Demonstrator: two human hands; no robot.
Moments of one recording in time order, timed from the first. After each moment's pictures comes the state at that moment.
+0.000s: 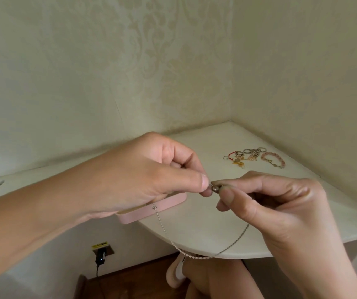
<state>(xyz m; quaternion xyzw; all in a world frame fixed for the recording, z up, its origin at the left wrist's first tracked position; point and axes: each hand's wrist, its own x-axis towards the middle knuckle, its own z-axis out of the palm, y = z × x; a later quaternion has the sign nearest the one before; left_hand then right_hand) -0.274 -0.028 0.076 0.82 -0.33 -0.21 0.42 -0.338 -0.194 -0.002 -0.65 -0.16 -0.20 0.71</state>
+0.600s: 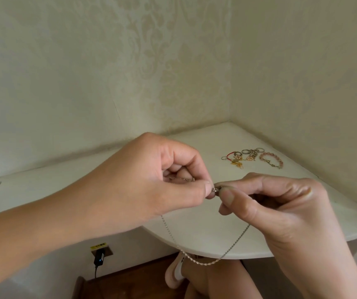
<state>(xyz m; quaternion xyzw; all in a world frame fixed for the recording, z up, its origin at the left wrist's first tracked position) -0.284 -0.028 0.067 0.82 -0.39 -0.08 0.41 -0.340 -0.198 -0.001 -0.66 -0.15 -0.19 0.71</state>
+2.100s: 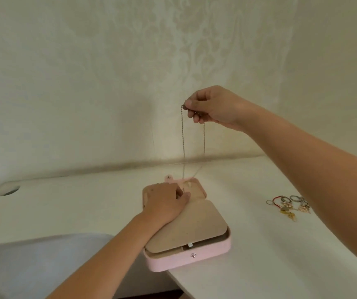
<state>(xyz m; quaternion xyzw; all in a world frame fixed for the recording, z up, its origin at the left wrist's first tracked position) -0.087 0.026 -0.056 0.98 -0.08 0.08 0.17 -0.051 -0.131 0.112 -0.81 -0.25 -0.03 0.53</state>
